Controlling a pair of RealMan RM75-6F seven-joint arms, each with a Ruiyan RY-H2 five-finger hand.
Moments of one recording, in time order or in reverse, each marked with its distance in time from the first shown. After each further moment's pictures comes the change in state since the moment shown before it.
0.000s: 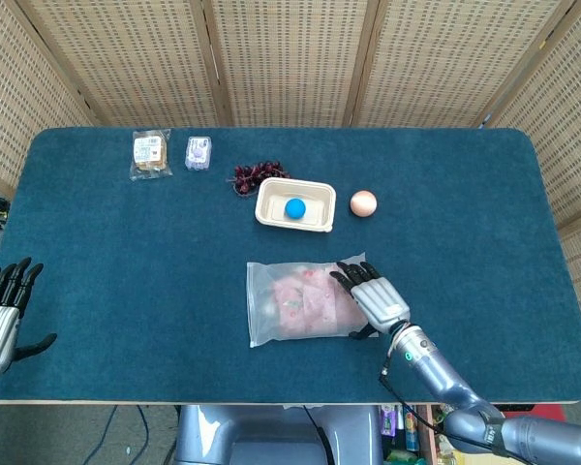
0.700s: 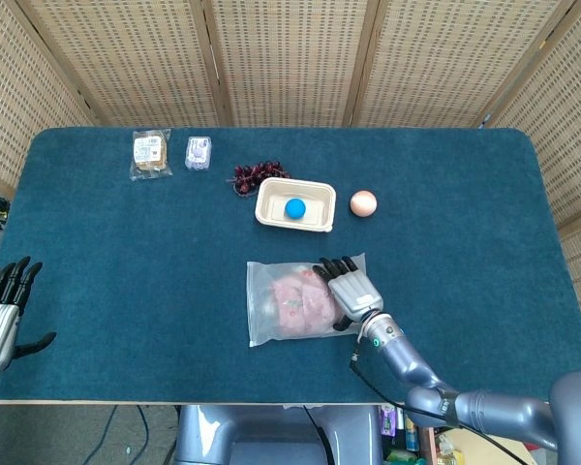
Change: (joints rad) left arm -0.007 -0.004 -0.005 0.004 -0.026 -0.019 0.005; right arm 0.175 -0.139 -0.039 0.133 0.234 0.021 -0.172
